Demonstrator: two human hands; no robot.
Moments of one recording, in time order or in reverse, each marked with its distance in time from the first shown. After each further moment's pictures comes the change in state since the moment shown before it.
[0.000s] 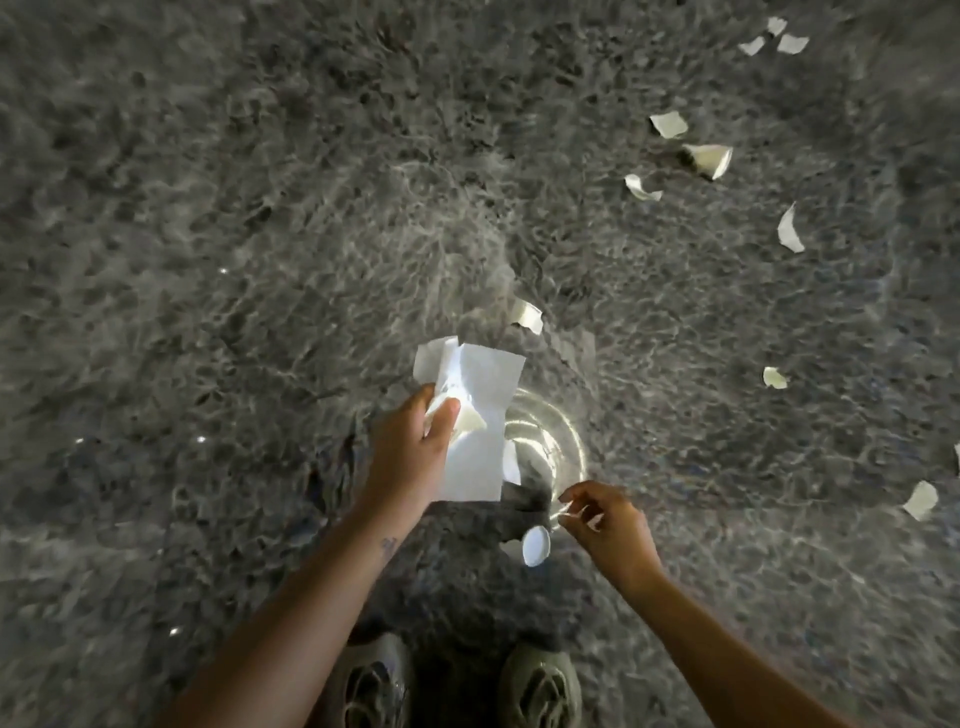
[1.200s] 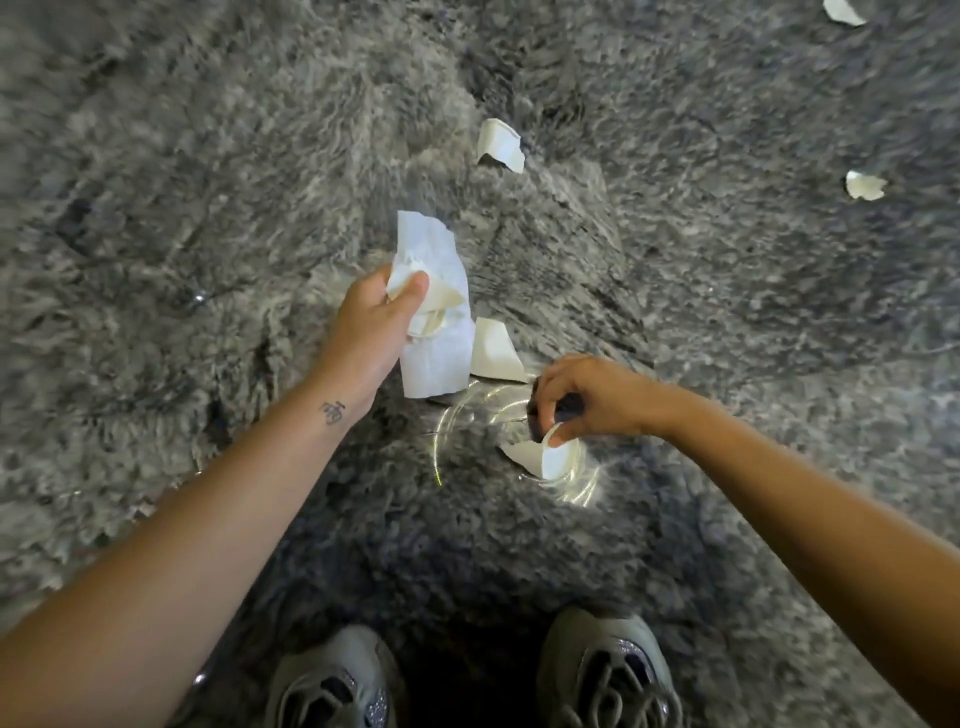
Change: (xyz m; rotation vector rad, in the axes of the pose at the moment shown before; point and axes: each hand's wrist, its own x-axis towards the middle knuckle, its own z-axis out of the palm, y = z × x) left_hand 0.073 -0.152 0.112 -0.384 -0.138 0.176; right_hand 0.109 0.103 0.077 -0.375 -0.466 -0.493
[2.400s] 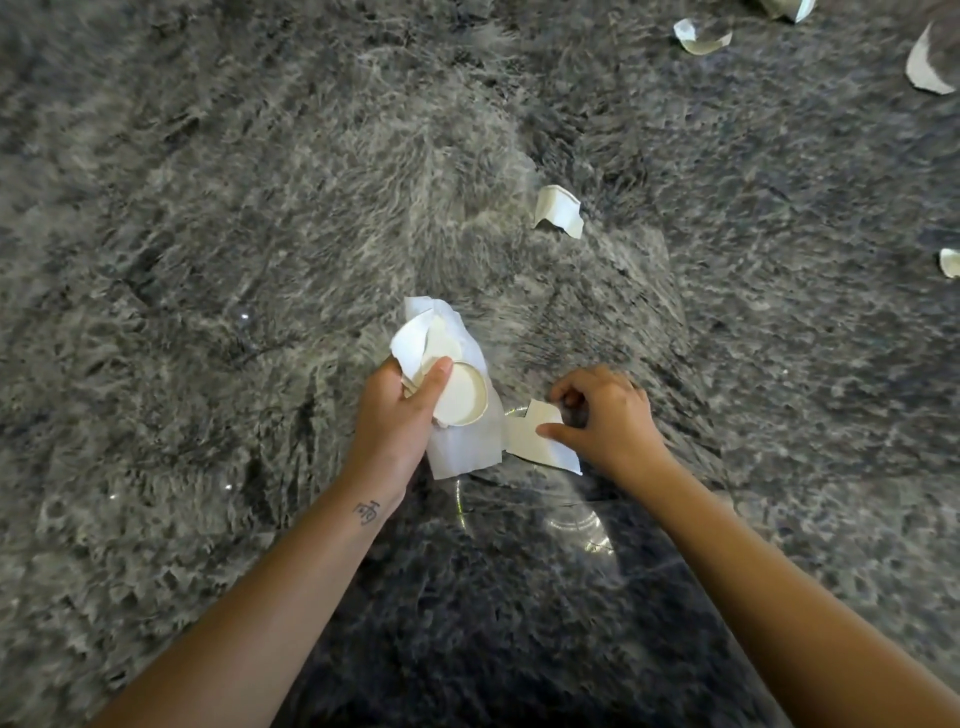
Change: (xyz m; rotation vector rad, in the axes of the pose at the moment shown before) left_hand 0.007 -0.027 -0.014 -0.078 0.186 -0.062; right_hand 0.060 -0.017 0.003 0.010 0.545 0.285
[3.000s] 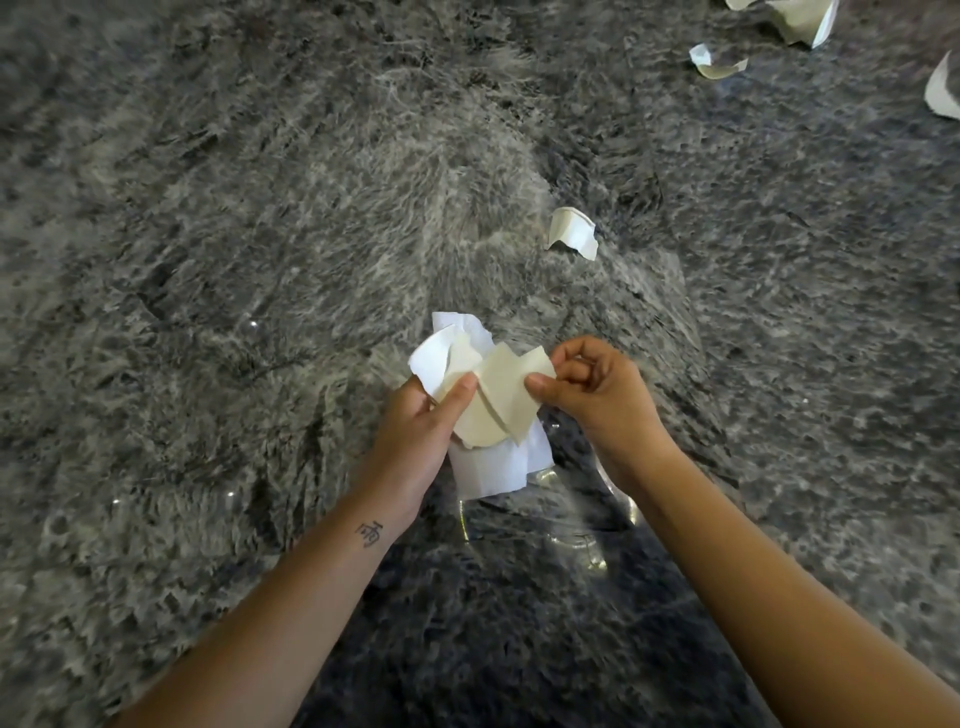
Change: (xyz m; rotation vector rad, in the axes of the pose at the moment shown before) left_hand 0.001 0.012 0.004 -0.064 -0.141 -0.027; right_hand 0.019 -0.042 -0.015 1.134 0.014 0.049
